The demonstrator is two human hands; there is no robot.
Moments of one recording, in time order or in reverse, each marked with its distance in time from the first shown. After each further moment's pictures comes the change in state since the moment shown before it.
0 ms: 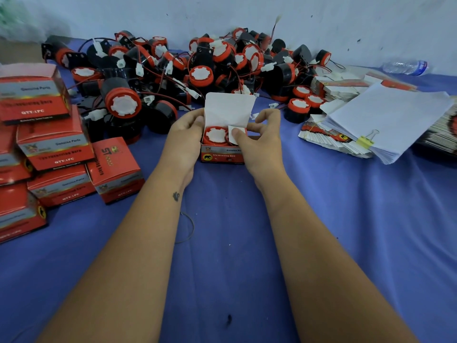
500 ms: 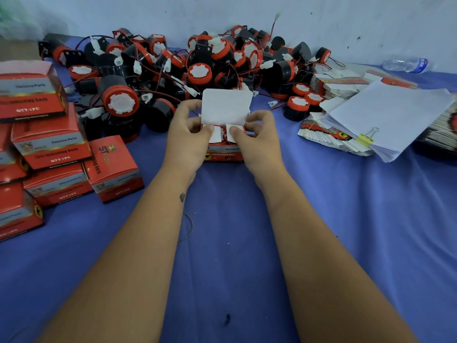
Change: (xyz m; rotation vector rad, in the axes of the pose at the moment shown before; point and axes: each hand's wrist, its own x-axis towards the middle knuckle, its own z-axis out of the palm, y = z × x) left_hand -0.010 -0.001 0.004 0.205 0.012 0.193; right_hand 0.000 -0.002 -0.001 0.016 -0.029 0.066
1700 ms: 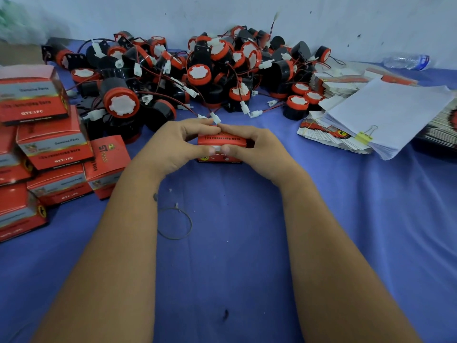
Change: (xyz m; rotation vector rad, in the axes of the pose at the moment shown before) left_hand 0.009 0.005 -0.043 0.183 -0.452 -0.020; right_hand 0.003 0.003 -0.029 -0.264 -0.458 -0.153
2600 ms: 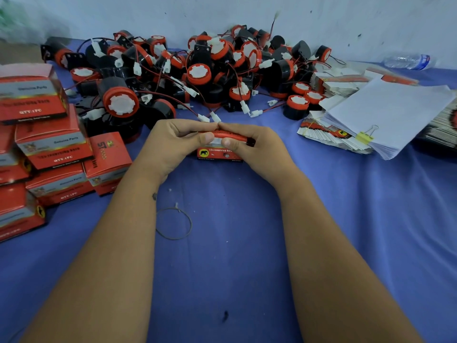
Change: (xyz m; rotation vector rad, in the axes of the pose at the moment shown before) left_hand -0.003 -0.007 0.005 -0.220 0.110 0.071; right_hand 0.003 0.008 0.004 -0.117 0.116 -0.056
